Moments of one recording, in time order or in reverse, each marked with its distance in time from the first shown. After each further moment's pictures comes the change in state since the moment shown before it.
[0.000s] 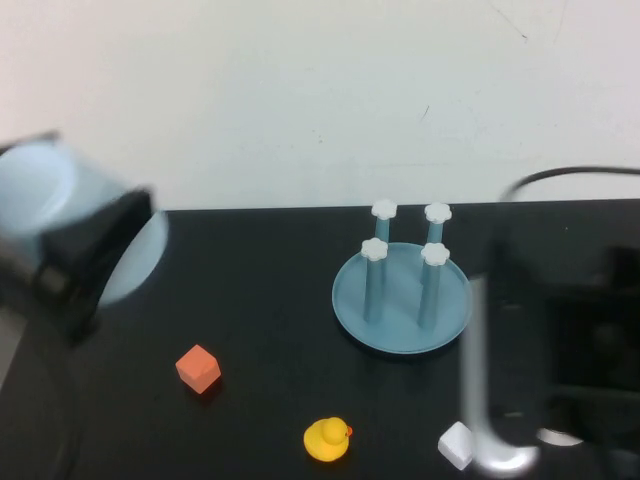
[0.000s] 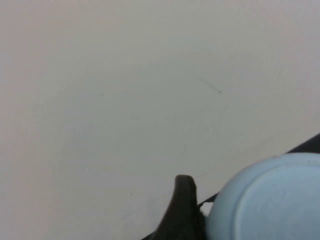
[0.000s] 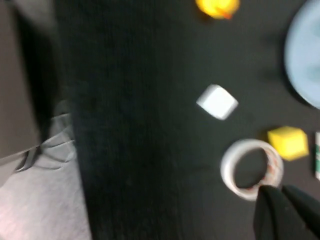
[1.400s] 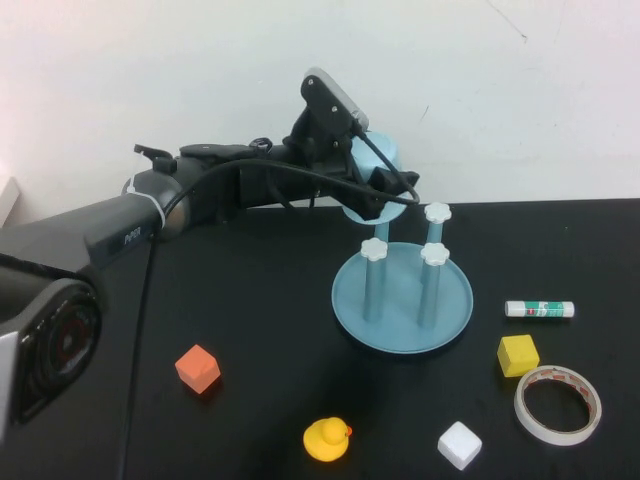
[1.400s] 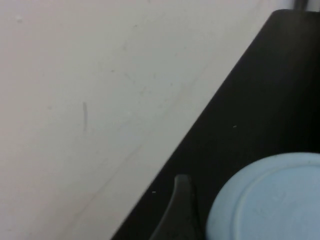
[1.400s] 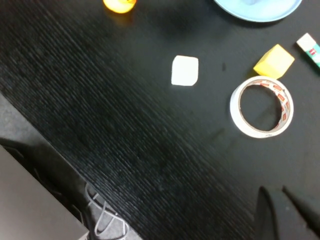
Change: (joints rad) right arm 0.000 -0.458 0.395 -0.135 -0.114 0.638; left arm -0.294 1.521 -1.182 0.010 0.122 0.204
